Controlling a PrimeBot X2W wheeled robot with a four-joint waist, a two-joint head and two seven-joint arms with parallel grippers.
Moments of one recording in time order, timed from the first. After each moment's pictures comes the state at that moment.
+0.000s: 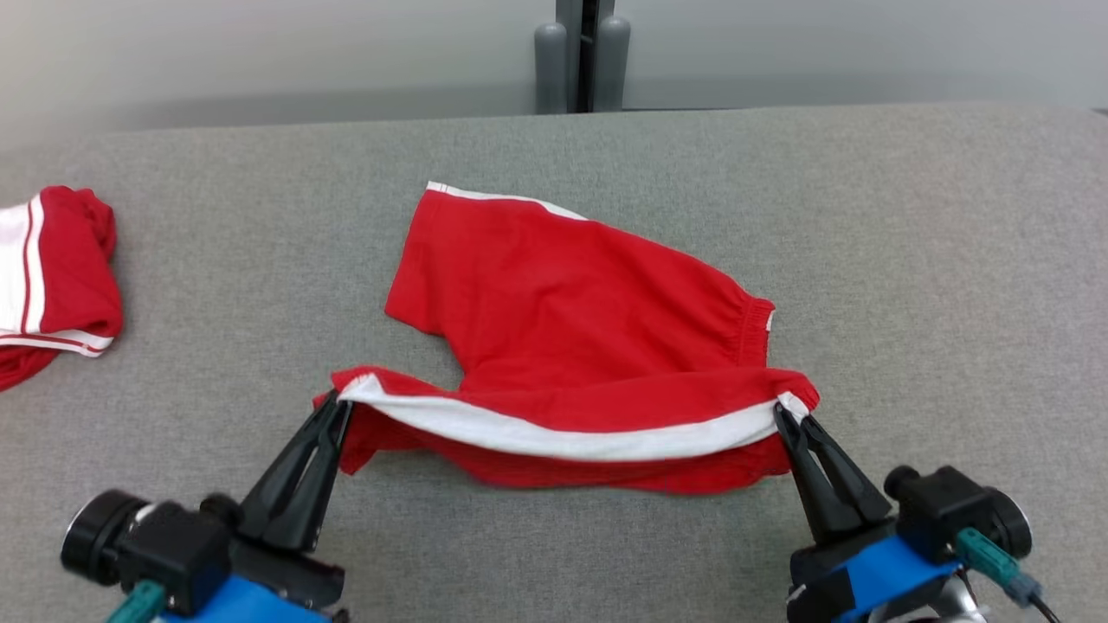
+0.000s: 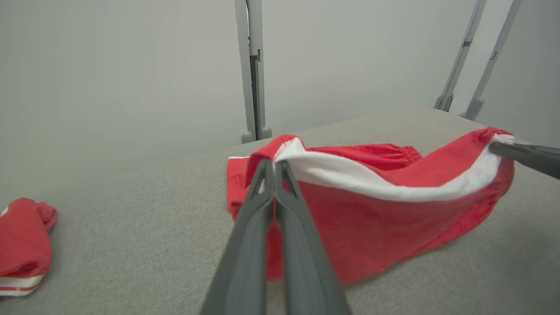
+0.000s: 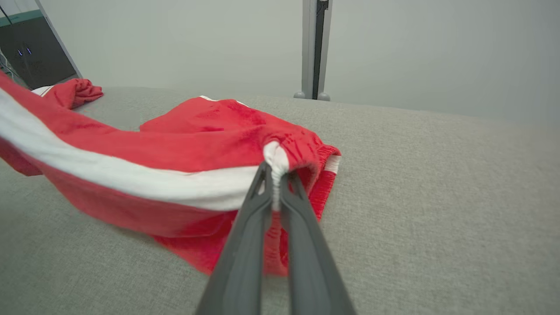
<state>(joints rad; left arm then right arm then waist) 0.00 0.63 -0.48 -0.35 -0.48 0.14 -0.08 0.02 -0.05 0.14 -0.08 0.07 0.13 -0.02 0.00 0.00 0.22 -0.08</state>
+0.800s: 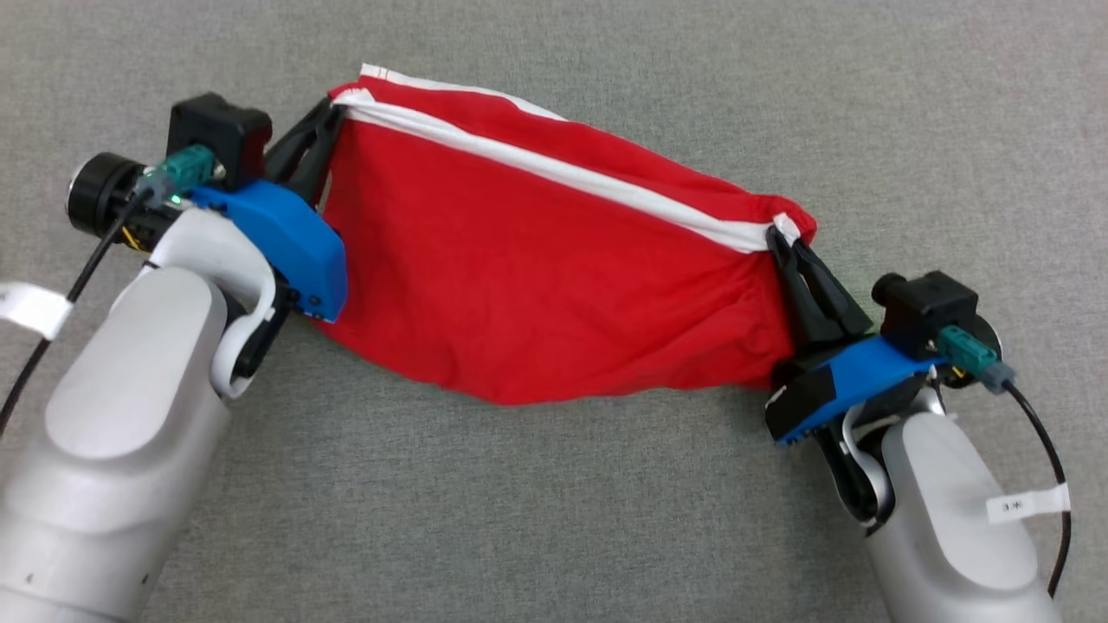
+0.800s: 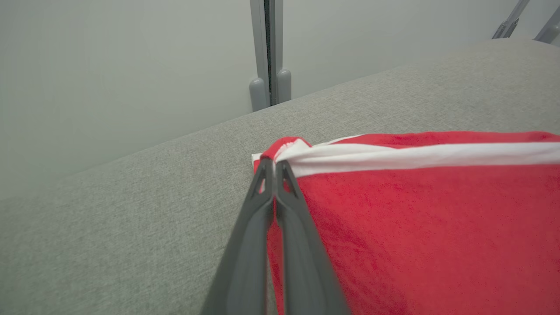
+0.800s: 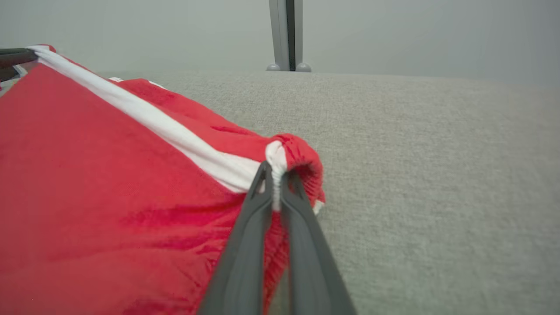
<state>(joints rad) -0.81 0.40 -0.59 0.48 -0.50 -0.10 0.07 -0.46 -0.05 0.12 0.38 0.15 0.13 -0.13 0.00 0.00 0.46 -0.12</state>
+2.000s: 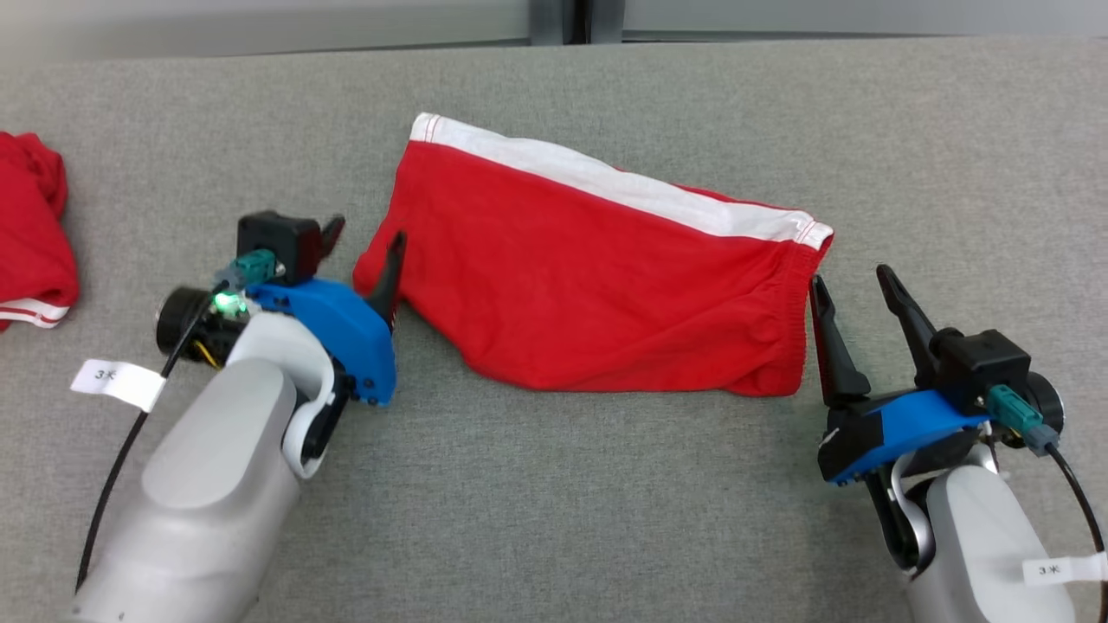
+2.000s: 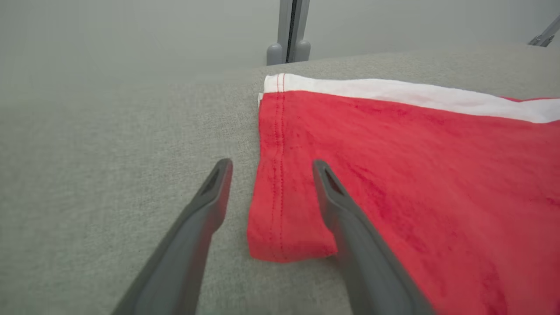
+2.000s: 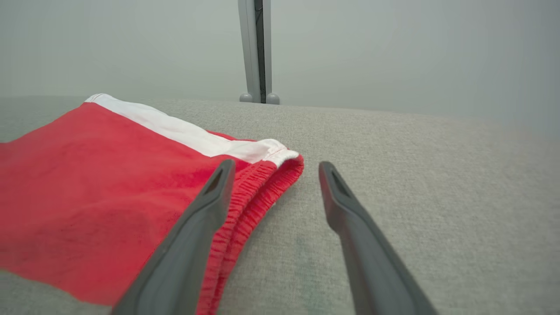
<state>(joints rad) -0.75 0.27 -0.62 0.74 -0.58 -0.08 -0.03 -0.38 -0.05 -0.01 0.39 0.05 0.13 -0.20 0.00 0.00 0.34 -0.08</state>
